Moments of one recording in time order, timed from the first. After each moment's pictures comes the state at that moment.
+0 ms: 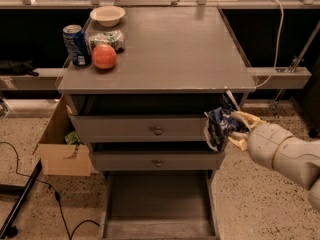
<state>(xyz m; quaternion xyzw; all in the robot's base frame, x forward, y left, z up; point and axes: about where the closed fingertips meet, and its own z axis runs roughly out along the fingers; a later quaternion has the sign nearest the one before) 0.502 -0.192 0.794 -0.44 0.69 -0.02 0.57</state>
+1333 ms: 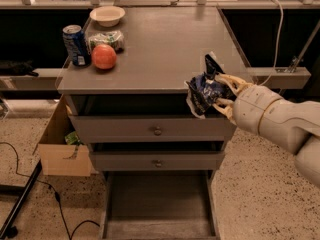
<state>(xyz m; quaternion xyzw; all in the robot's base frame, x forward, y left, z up) 0.535 -0.141 0.888 -0.49 0.62 -0.08 0.61</state>
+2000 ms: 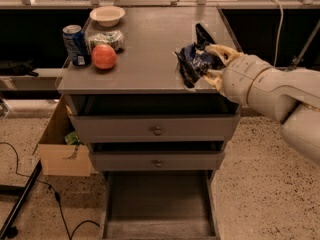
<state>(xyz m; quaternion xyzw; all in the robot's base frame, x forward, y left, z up) 0.569 -0.114 0.943 -0.49 0.58 -0.09 0.64</state>
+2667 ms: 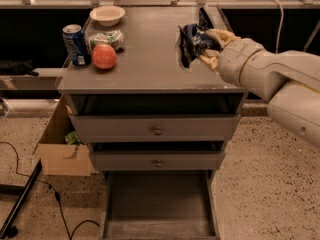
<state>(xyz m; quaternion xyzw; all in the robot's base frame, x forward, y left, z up) 0.621 -0.112 0.961 -0.42 0.61 -0.04 0.67</state>
